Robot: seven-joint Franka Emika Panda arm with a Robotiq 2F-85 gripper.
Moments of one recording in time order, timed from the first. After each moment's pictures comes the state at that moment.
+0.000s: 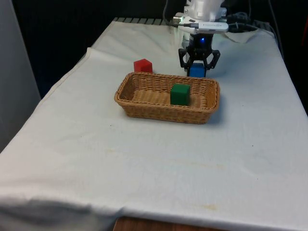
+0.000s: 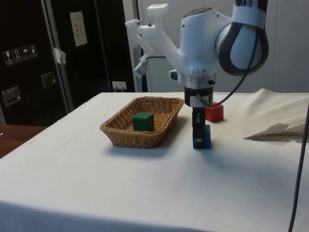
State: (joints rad) arm 0.34 0.17 -0.30 -2.81 -0.18 3.03 0.06
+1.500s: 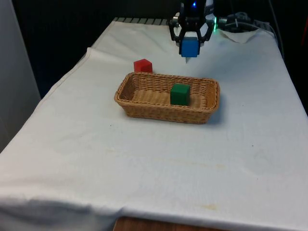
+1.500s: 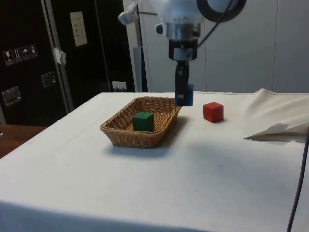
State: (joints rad) arm 0.32 -0.15 -0.38 -2.71 -0.18 2.67 -0.06
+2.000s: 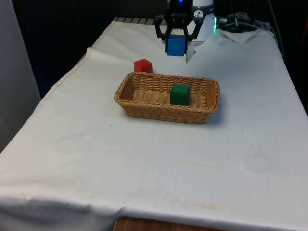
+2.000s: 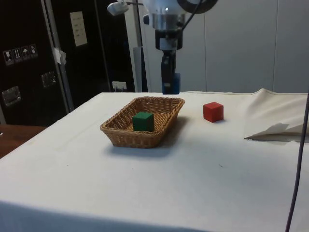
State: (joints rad) arm 0.32 -0.08 -0.43 -2.56 -0.17 2.60 -0.14
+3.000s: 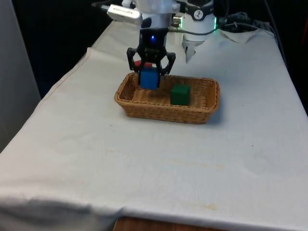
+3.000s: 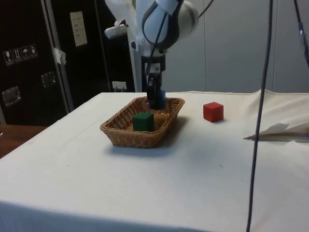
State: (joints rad) arm 0.30 0.35 -0.49 -2.31 0.13 2.73 -0.40
